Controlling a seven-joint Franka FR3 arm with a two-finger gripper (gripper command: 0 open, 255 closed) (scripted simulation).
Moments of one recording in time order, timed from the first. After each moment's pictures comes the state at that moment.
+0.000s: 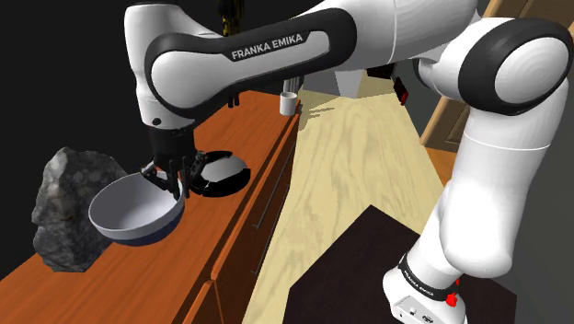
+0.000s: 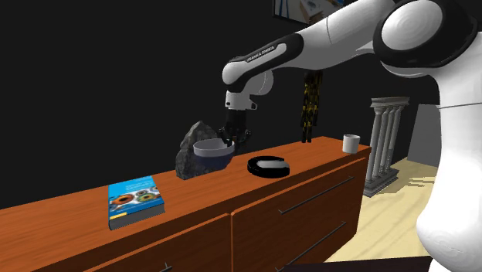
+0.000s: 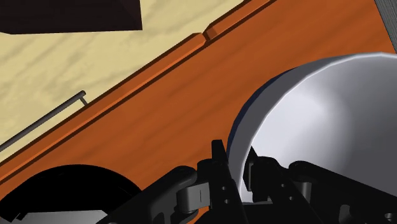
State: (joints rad) arm 0.24 0.23 0.46 -1.70 0.02 1.92 0.69
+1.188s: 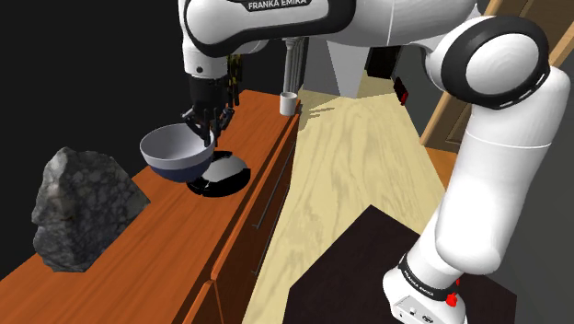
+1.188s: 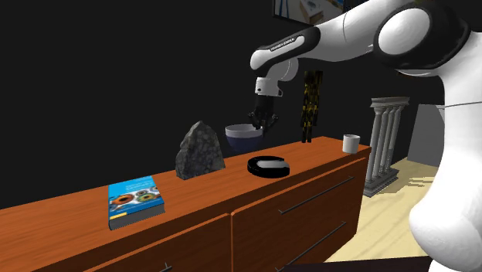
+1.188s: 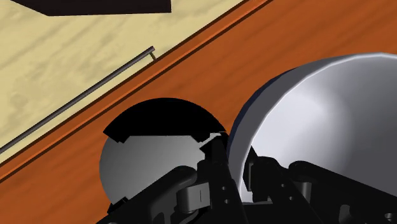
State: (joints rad) arm 0.09 0.22 0.37 -1.58 0.04 1.77 0.46
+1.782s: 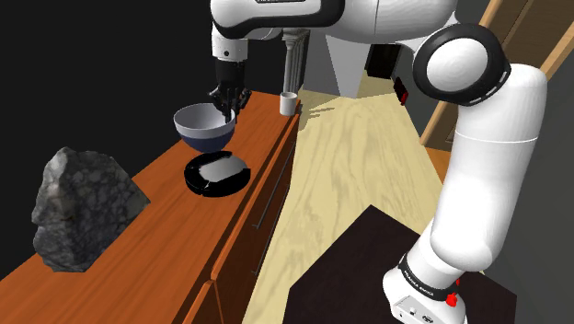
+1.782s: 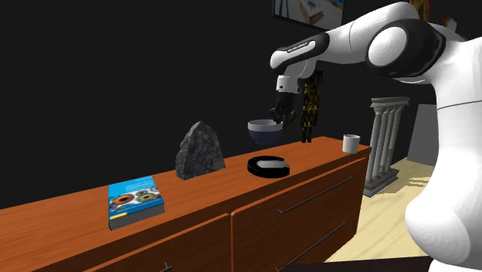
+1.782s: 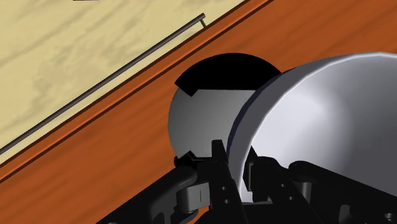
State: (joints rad) arm -0.01 0.30 0.30 -1.43 0.02 1.68 0.28
